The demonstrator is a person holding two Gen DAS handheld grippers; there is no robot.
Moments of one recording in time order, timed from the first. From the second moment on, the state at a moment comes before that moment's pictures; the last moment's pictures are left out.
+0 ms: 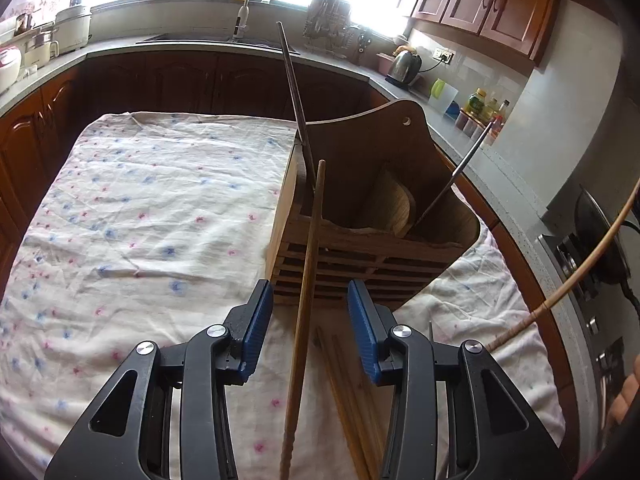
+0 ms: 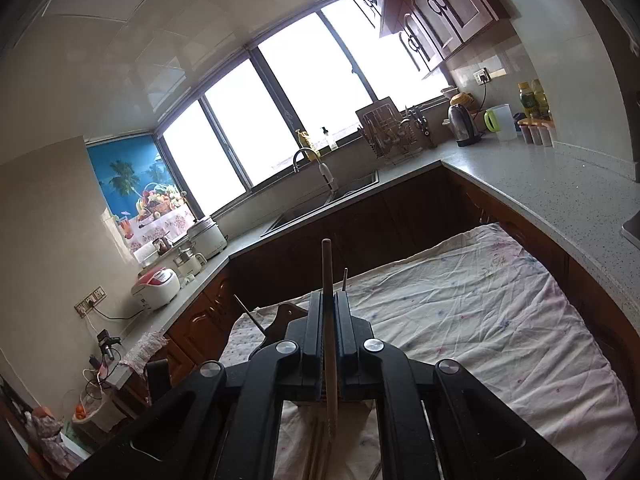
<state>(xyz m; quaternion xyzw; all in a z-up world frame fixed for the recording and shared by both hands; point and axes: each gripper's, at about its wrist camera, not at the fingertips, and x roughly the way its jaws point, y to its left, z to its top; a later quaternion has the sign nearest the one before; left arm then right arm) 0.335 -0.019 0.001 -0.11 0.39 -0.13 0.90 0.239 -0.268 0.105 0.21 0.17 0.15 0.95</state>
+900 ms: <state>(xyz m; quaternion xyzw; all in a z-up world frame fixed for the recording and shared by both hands) 0.274 0.002 -0.071 -0.07 0.53 -0.08 0.84 0.203 -0.250 0.085 0.21 0.20 0.17 0.94</state>
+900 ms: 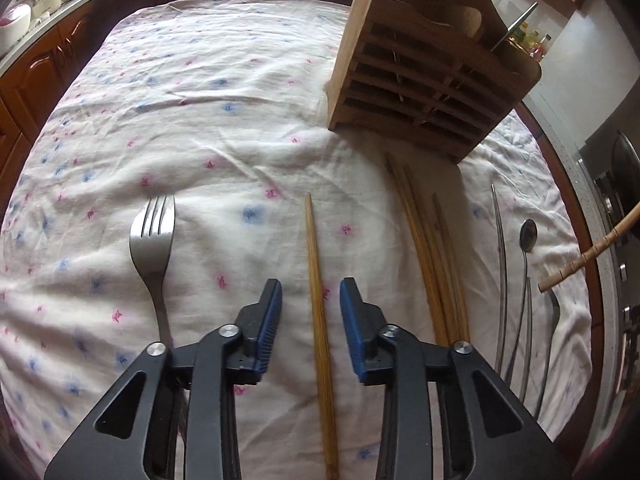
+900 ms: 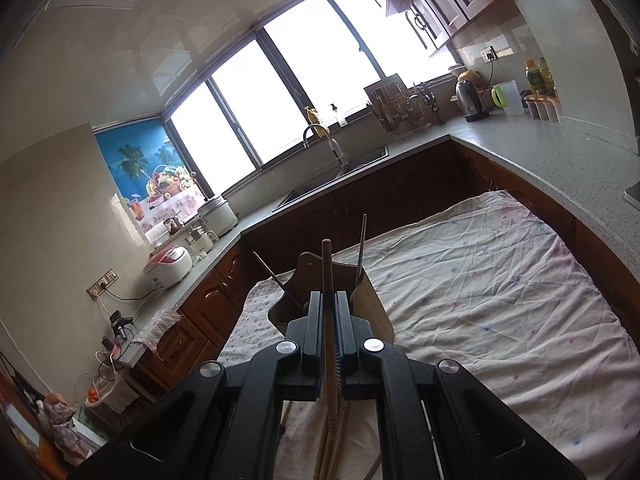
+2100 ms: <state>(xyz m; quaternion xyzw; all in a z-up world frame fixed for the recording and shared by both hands) 0.238 0.036 0.089 -0.13 0.32 -0.14 0.93 0.212 -0.231 0.106 0.19 0.18 0.18 0.95</state>
